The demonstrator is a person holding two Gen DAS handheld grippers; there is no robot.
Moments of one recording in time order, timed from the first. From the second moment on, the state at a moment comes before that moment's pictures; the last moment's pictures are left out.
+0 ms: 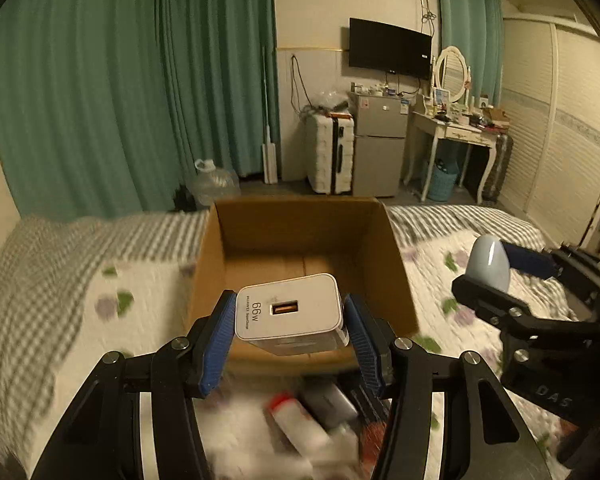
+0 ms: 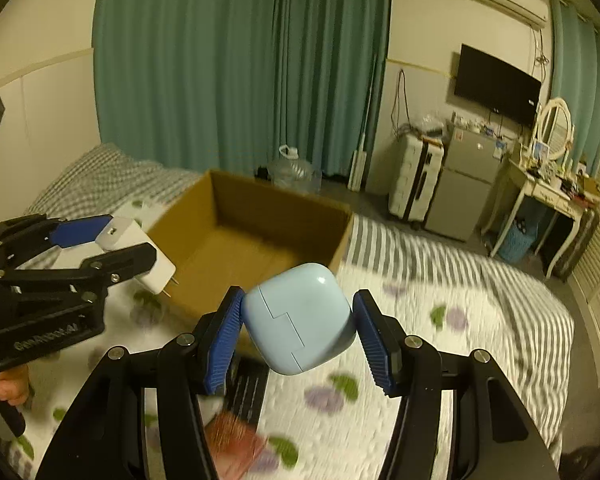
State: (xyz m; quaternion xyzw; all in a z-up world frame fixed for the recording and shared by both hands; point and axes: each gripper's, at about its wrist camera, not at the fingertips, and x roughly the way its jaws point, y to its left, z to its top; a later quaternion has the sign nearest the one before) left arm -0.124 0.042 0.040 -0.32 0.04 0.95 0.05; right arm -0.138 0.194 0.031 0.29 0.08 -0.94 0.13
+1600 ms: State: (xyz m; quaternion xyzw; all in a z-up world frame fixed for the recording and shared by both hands) left arm -0.069 0.030 -0.015 -0.31 0.06 0.95 0.03; right arm -0.097 0.194 -0.034 0.36 0.08 -0.93 0.09
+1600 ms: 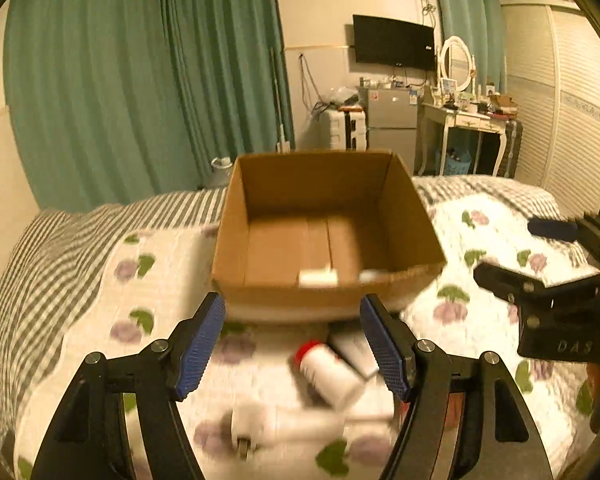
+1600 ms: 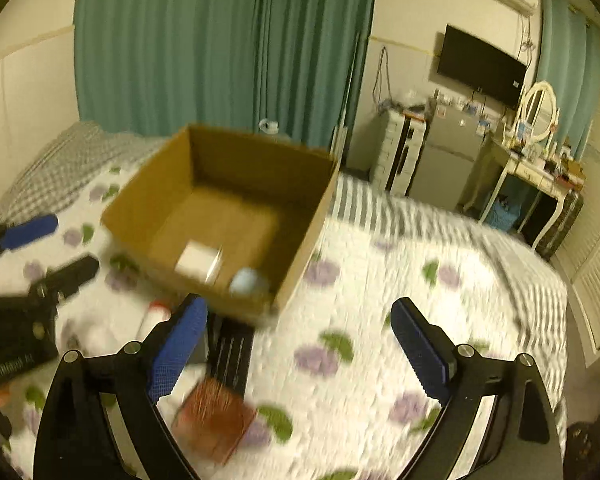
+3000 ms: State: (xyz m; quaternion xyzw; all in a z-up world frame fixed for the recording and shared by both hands) left arm -0.065 0.025 -0.094 -0.42 0.02 0.91 0.01; right arm -0.077 0.173 -0.086 0.38 0.05 -0.91 0.17
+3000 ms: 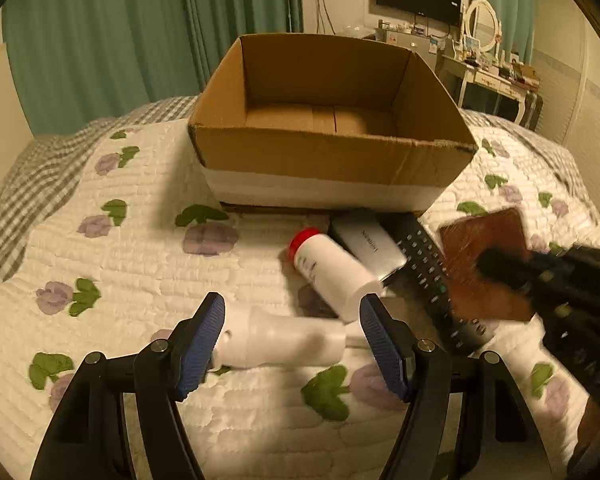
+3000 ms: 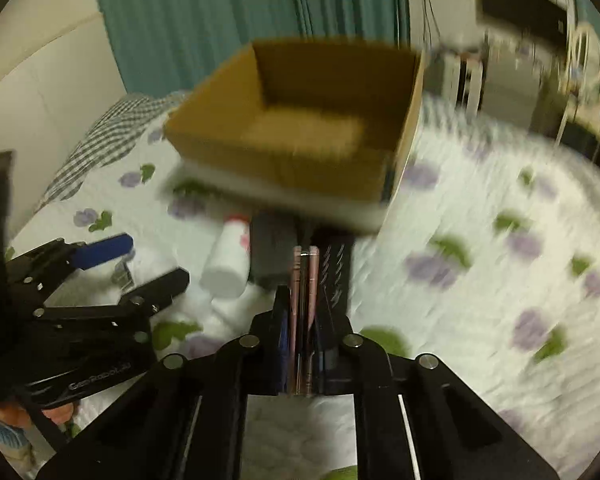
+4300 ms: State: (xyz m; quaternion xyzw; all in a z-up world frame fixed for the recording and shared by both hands) left arm -0.058 0.036 -0.028 -0.38 0.03 0.92 0.06; right arm -0.066 0.179 -0.015 0.32 0.08 -0.94 0.12
